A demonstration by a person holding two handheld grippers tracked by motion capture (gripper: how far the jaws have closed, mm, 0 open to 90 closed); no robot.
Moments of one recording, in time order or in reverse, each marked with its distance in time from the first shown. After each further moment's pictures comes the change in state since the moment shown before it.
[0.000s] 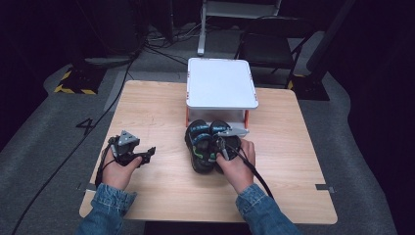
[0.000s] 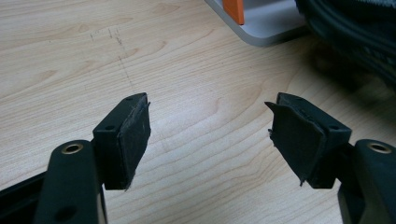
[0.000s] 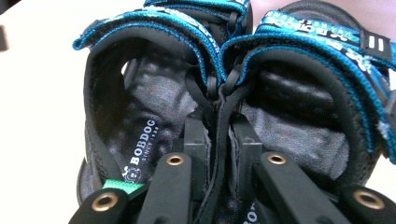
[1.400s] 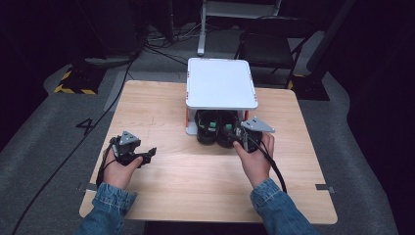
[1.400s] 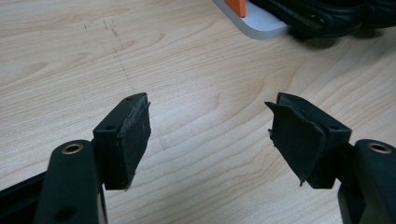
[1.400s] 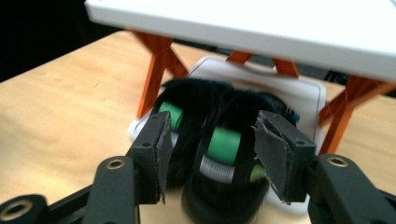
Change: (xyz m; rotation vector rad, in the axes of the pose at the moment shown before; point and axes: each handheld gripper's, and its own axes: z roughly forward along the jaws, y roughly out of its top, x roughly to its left) left arm 0.001 -0.003 0.007 0.016 -0.012 -0.012; right arm -0.049 0.001 -0.024 -0.352 -0.089 -0.052
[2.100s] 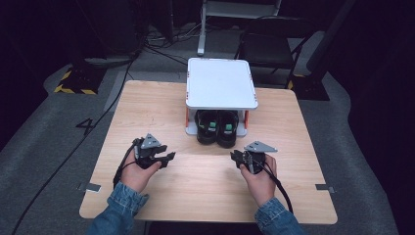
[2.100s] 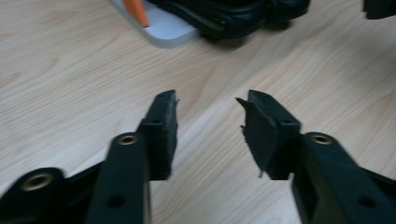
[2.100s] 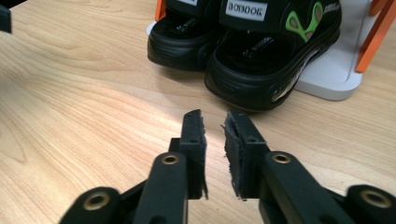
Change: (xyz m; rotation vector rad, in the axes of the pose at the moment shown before) left arm -0.053 0.014 0.021 0.024 -0.182 0.135; right arm -0.002 -0.068 -0.013 0.192 0.100 0.060
